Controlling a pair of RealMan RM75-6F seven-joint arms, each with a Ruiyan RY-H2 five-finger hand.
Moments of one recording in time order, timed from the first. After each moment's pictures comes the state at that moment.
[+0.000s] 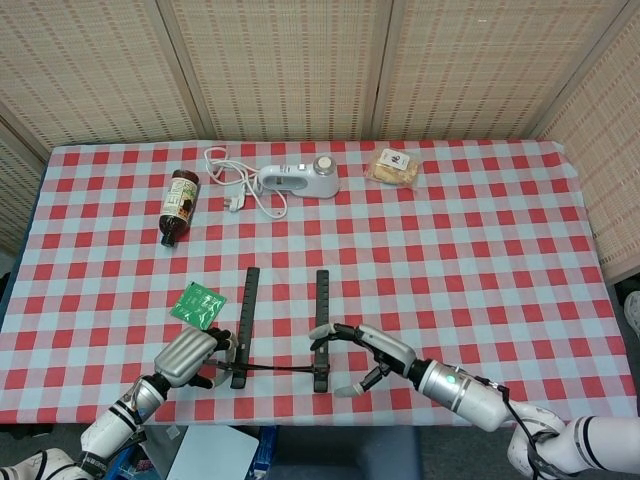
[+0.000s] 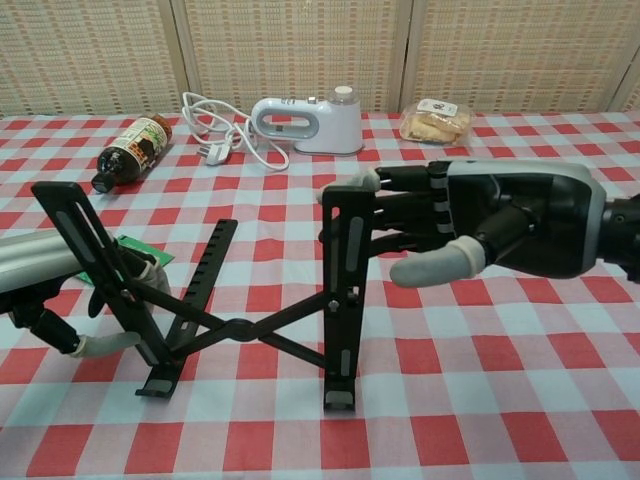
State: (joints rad) left arm -0.55 -1.35 0.06 -1.65 1.52 1.01 0.00; right arm 0.78 -1.28 -0.08 -1.76 -1.65 0.92 1.19
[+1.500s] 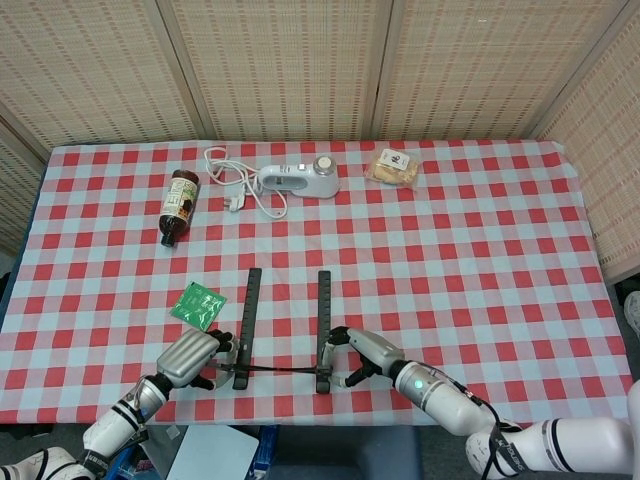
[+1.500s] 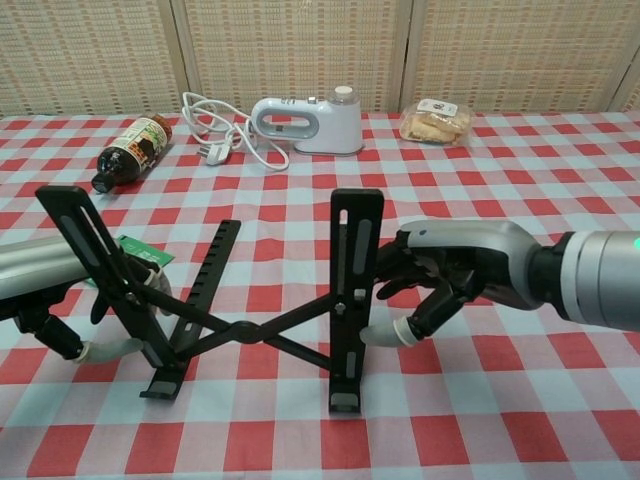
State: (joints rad) left arm -0.56 -1.35 0.05 -1.66 1.49 0.97 0.01; right arm 0.79 -1.39 0.05 -1.88 -0.98 0.73 0.26
